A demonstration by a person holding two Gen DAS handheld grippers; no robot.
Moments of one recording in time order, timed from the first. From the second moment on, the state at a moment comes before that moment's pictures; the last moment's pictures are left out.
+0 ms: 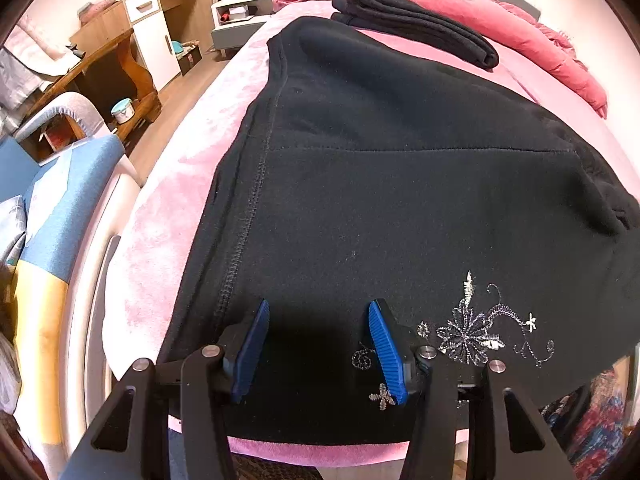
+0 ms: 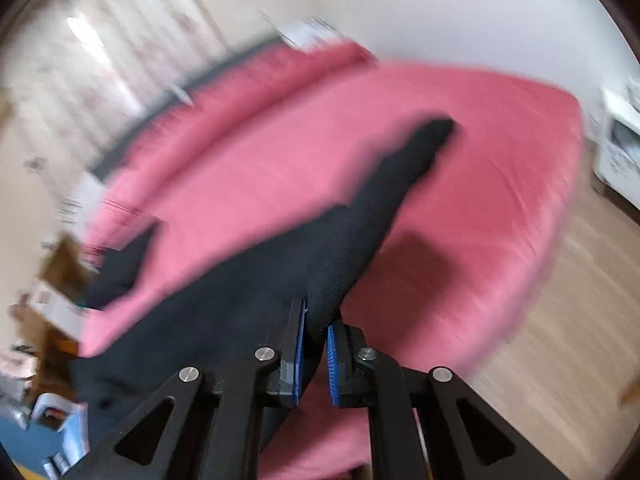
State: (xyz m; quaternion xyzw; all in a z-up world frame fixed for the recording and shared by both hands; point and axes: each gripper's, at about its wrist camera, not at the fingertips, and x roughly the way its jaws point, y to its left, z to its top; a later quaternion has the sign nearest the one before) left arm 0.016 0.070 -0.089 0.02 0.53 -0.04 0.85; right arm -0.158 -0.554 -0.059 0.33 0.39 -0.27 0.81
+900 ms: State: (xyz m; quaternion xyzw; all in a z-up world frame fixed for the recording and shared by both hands) left arm 0.141 0.060 -0.034 0.05 0.47 -0.07 0.88; right arm 0.155 -0.473 -0.082 0.03 0.59 -0.06 0.81
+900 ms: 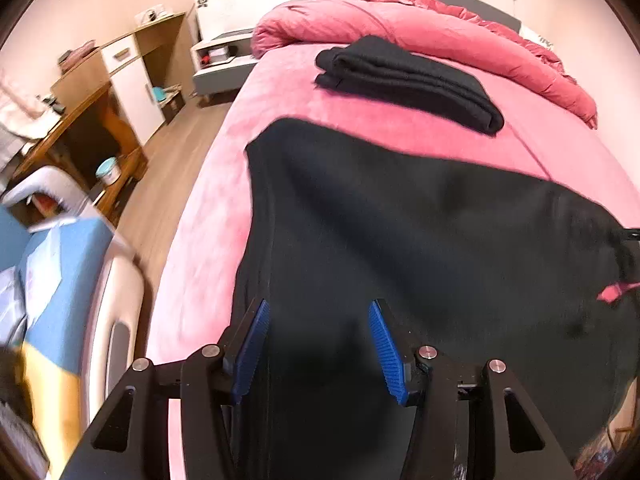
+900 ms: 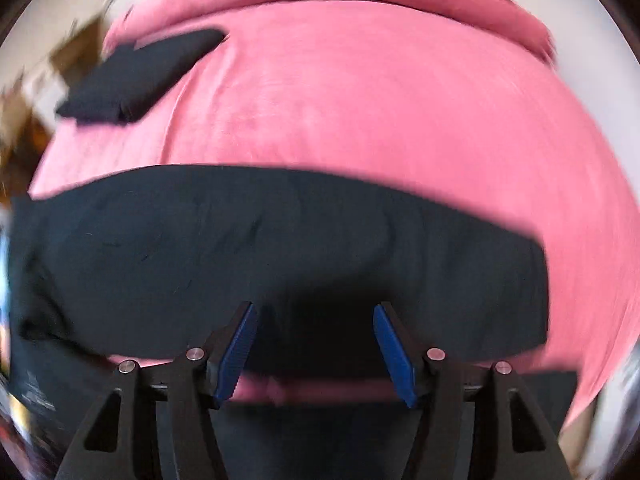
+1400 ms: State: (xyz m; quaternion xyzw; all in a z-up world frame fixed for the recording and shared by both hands) left arm 0.266 -0.028 -0.044 0.11 0.46 -0.19 0.86; right arm 0.279 -0.482 -0.135 -0.13 0.69 0.08 0.71
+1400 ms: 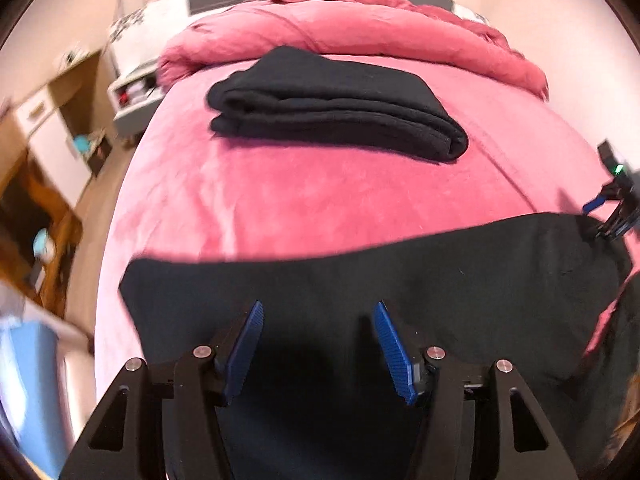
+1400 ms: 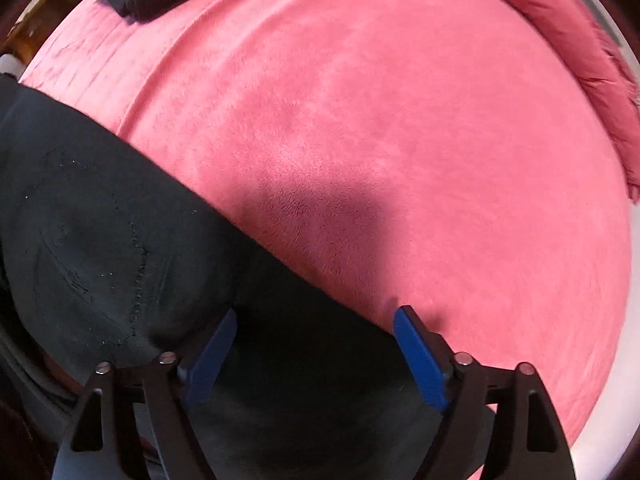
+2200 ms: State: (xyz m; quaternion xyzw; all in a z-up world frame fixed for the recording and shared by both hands) left arm 0.336 -0.072 -0.083 0.16 0.45 -0.18 0.86; right arm 0.294 -0.480 -0.099 -0.21 0.61 0.04 0.77
